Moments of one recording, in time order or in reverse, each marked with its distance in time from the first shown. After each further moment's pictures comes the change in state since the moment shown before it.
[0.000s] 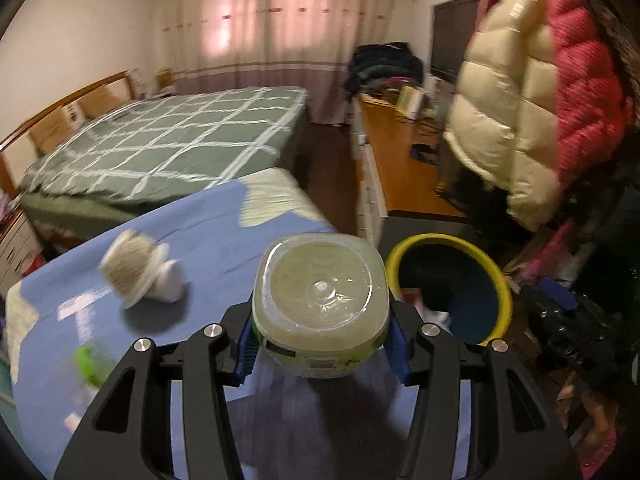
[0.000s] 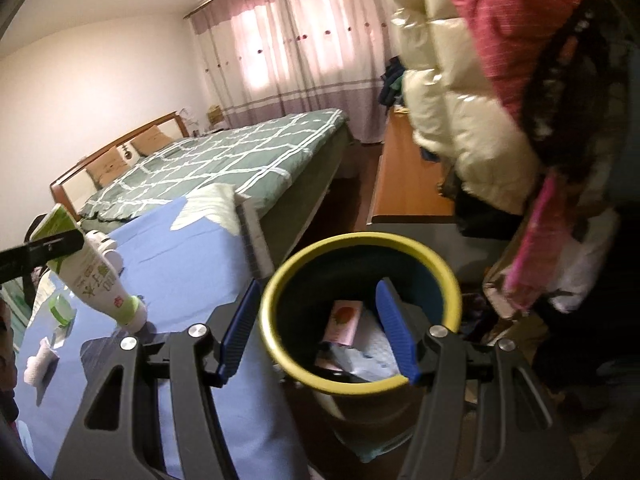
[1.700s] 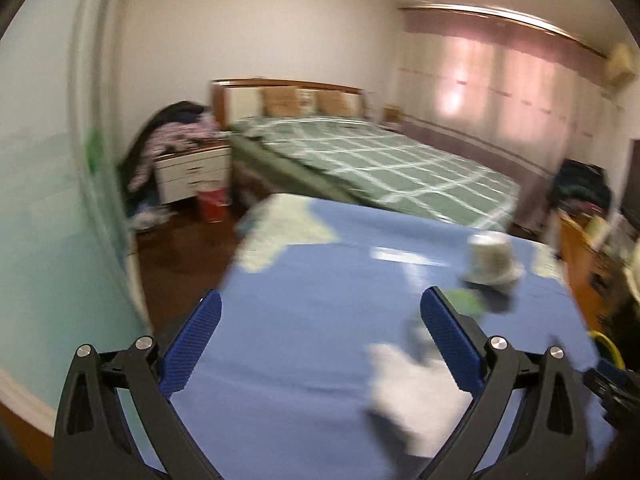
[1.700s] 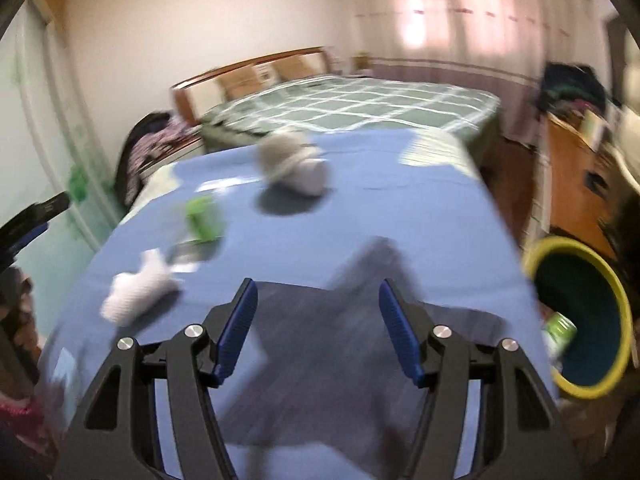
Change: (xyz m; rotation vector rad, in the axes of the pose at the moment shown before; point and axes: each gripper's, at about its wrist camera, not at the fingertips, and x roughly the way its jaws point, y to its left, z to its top) left arm -0.171 0.267 -0.186 -0.554 -0.219 0.673; right arm 0.024 0.247 -0.052 -0.375 0.190 0.435
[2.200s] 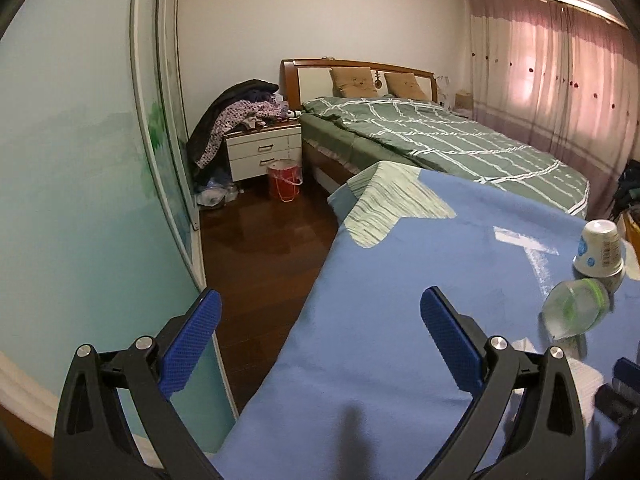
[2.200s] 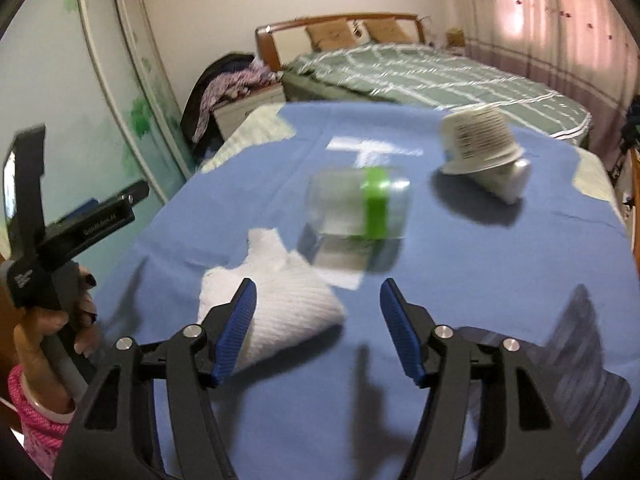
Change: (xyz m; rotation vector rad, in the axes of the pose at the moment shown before) left arm 0.058 0.065 -0.029 -0.034 0.062 0.236; right arm 0.085 0.123 0.016 -0.175 0.174 0.212
